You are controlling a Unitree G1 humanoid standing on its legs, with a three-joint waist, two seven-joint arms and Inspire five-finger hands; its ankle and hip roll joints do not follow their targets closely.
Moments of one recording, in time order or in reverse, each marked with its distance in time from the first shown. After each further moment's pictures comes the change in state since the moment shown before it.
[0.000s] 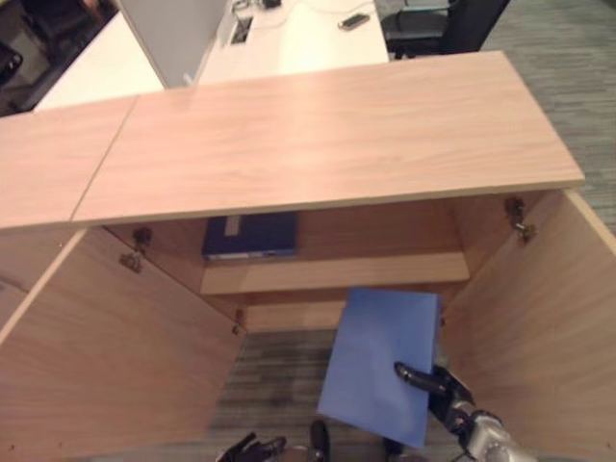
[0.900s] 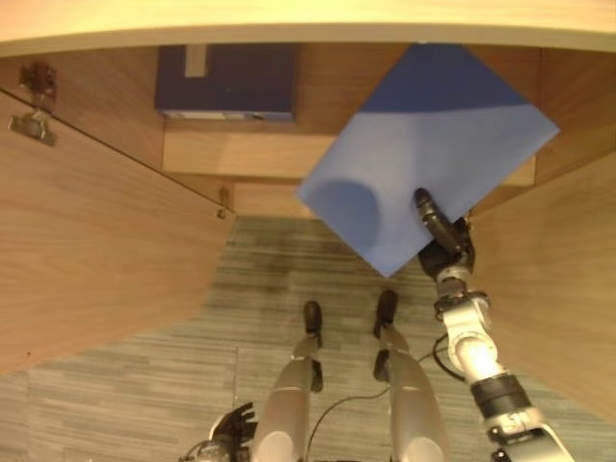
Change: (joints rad) left arm -0.105 0.061 -0.156 -0.012 0.106 0.000 0.125; right arm -0.438 0.093 -0.065 -0.215 0.368 -0.327 -0.173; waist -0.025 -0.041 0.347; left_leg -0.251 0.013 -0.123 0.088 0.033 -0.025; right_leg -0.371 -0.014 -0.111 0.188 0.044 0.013
